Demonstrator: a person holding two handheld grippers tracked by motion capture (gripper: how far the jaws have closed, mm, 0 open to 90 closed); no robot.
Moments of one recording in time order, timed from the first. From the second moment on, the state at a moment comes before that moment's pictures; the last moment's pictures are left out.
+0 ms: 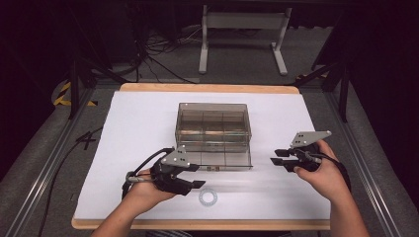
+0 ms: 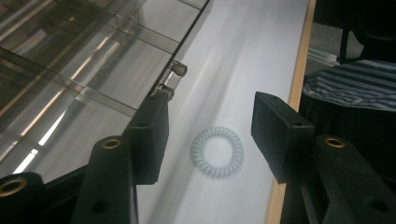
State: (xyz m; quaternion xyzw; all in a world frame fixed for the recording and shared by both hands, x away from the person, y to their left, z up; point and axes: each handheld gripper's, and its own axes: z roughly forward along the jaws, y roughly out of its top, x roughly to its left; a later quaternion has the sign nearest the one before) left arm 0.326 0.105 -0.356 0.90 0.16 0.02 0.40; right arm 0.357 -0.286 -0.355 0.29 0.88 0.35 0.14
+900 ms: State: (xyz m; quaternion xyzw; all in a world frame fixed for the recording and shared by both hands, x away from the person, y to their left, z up) left arm 0.336 0.072 -0.404 0.93 0.16 0.01 0.34; right arm 0.356 -0.290 -0.357 0.29 0.88 0.35 0.14
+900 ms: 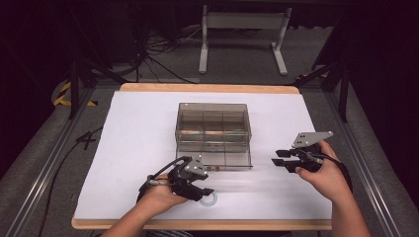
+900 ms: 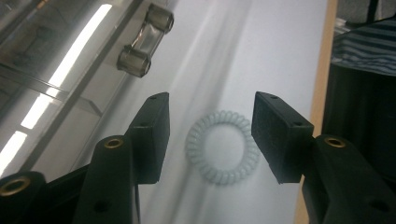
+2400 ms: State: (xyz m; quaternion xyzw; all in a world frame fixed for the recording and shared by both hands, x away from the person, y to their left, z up) left arm 0.336 0.059 -0.426 0.95 0.16 0.05 0.26; right arm 0.356 -0.289 -0.357 0.29 0.88 0.36 0.13
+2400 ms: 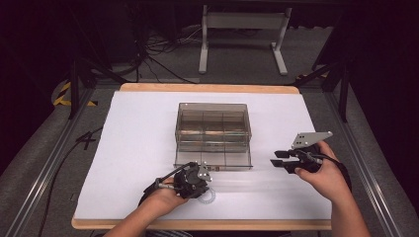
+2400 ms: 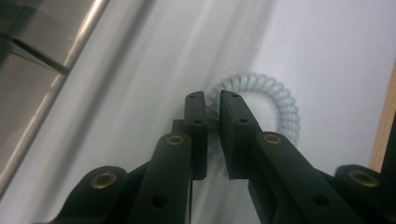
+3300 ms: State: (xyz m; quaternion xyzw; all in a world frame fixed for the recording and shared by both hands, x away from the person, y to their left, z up) left arm 0.333 0.063 -0.378 0.95 0.14 0.03 0.28; right arm 0.359 -0.289 -0.358 0.29 0.88 0.36 0.12
